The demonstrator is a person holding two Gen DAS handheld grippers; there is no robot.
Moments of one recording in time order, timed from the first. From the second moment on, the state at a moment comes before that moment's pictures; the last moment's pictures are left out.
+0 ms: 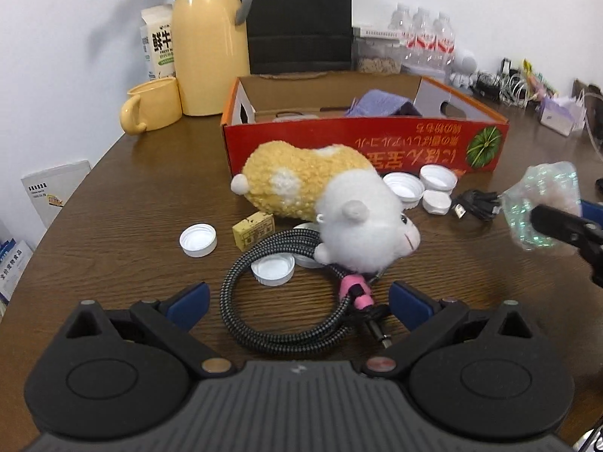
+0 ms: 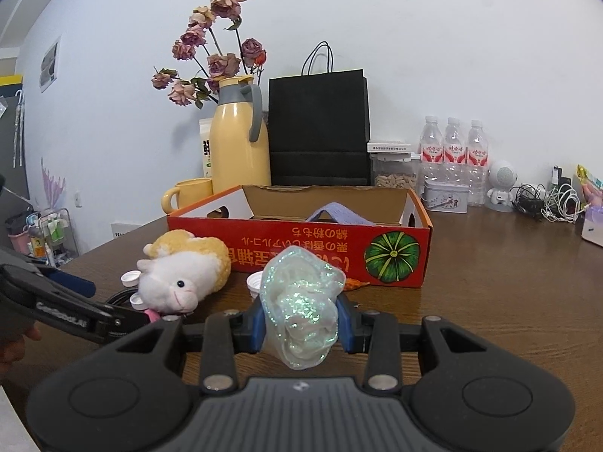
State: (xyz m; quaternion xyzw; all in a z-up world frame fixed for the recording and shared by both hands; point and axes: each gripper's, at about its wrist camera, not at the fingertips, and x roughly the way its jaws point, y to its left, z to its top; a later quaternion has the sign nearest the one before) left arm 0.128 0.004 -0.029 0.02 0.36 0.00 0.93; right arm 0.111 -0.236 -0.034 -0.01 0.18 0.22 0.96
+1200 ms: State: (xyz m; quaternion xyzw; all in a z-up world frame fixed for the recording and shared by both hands) left arm 0.116 0.011 -0.040 0.01 0.36 0.00 0.93; right arm 0.101 -0.244 -0.031 0.00 0.18 0.22 0.96
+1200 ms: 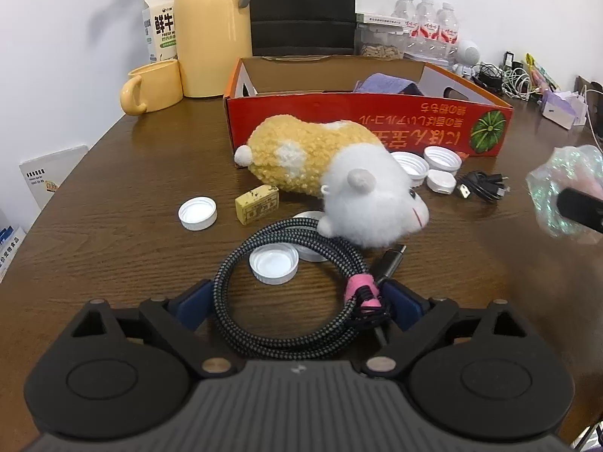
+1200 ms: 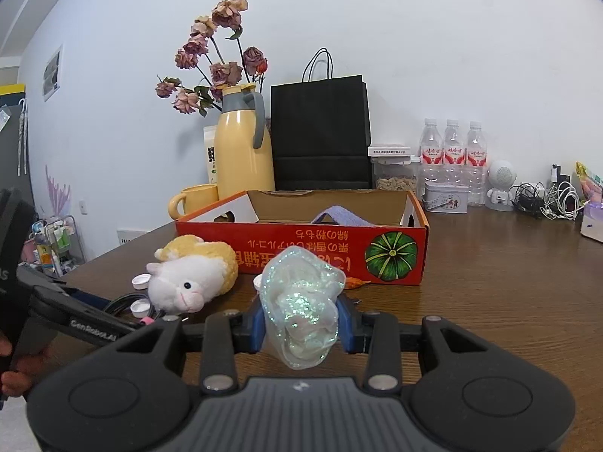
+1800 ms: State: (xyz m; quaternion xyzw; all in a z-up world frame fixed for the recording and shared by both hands) left arm 0.091 0.024 -0.016 -0.01 0.34 0.00 0.94; right arm 0.089 -0.243 -0.027 0.00 0.17 0.23 0.96
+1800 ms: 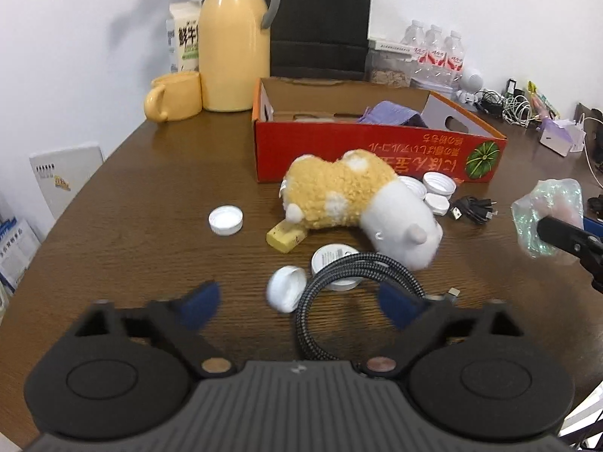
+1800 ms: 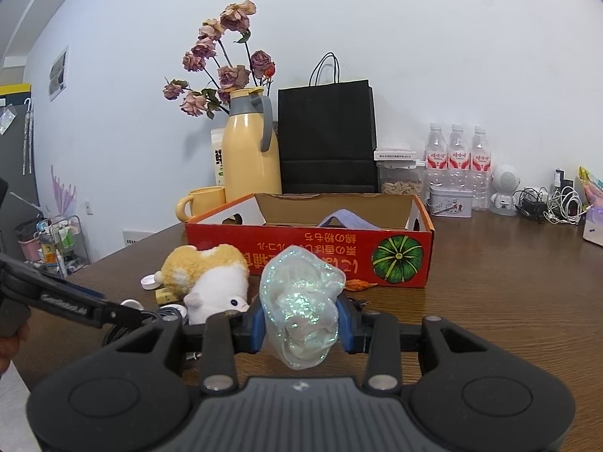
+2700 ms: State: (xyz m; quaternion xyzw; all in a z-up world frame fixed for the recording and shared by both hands) left arm 0.098 -0.013 -0.038 0.00 0.38 -0.02 0.92; right arm 0.091 -0.249 -0.033 0.01 0.18 0.23 0.96
